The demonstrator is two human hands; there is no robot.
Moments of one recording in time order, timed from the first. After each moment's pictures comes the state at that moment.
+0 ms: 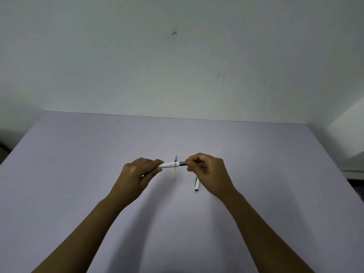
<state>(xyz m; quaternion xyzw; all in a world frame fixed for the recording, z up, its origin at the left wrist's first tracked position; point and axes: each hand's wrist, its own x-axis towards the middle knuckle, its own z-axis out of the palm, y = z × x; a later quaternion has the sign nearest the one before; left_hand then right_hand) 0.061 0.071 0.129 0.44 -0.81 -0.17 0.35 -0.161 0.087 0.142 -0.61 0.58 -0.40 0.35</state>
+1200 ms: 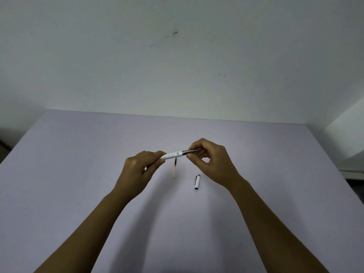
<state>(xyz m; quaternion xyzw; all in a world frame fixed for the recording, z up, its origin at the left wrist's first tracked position) 0.053 0.073 0.141 0.44 -0.79 -0.16 0.39 -0.170 0.076 0.166 -0.70 0.50 -0.40 0.31</state>
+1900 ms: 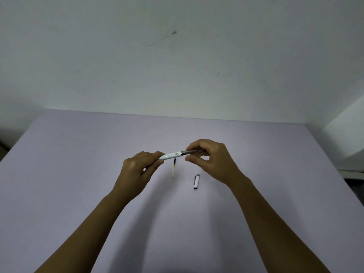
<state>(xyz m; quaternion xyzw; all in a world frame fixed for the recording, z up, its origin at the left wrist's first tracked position) 0.054 0.074 0.135 0.44 -0.80 -0.14 0.39 -0.176 0.072 0.168 -0.73 0.50 -0.37 0.29</state>
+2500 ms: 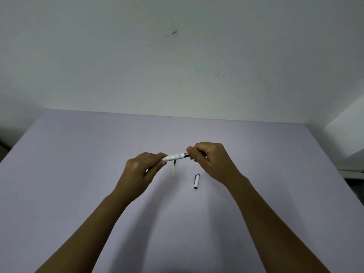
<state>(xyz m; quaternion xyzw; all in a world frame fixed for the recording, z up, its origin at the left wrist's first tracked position) 0.052 0.076 0.136 0.42 -0.81 -0.14 0.39 -0.171 0.071 0.166 -0.74 0.53 -0.33 0.24</state>
